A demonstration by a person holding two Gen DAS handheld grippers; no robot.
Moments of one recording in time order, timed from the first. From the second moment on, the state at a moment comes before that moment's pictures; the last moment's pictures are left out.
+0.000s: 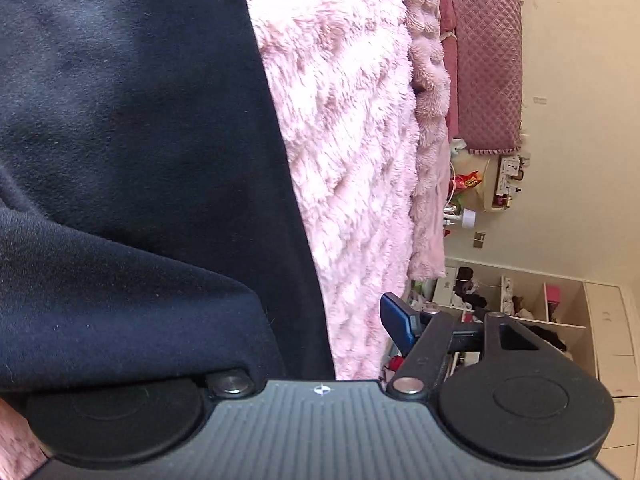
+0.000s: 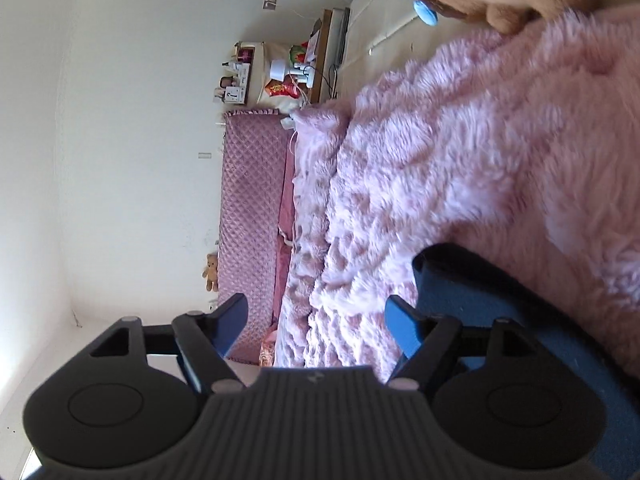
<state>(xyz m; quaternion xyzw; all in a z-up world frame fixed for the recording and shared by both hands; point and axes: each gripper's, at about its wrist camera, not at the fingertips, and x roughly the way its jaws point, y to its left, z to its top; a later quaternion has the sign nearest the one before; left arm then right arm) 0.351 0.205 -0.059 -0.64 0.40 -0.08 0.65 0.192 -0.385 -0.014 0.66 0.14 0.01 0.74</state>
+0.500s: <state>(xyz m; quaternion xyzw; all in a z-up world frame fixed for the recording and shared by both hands) 0.323 0.214 -0.040 -0.60 0.57 0.00 0.56 0.198 -0.260 0.008 0.31 0.37 0.14 0.87</state>
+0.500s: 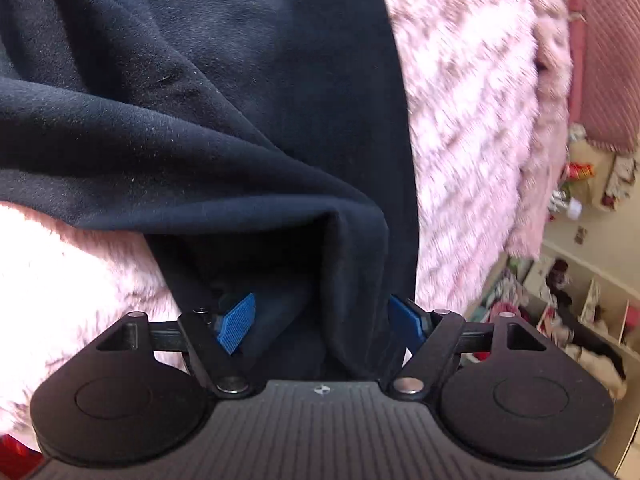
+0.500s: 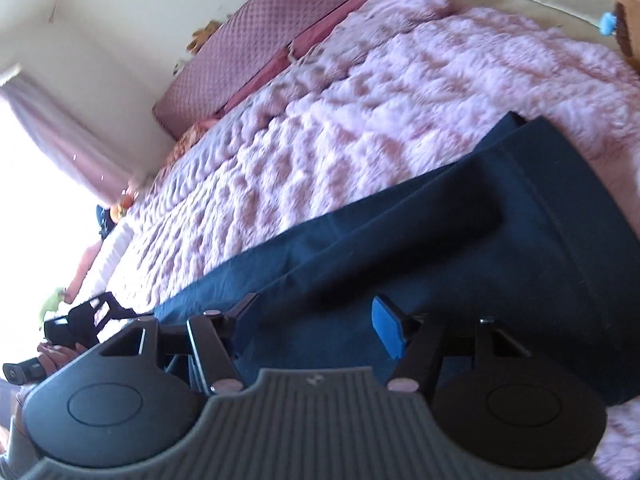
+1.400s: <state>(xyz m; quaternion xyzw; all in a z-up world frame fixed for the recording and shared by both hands) 0.187 0.194 0.017 -0.17 0.41 -0.08 0.89 0.209 0.044 -0.002 -0.50 0.25 0.33 0.76</state>
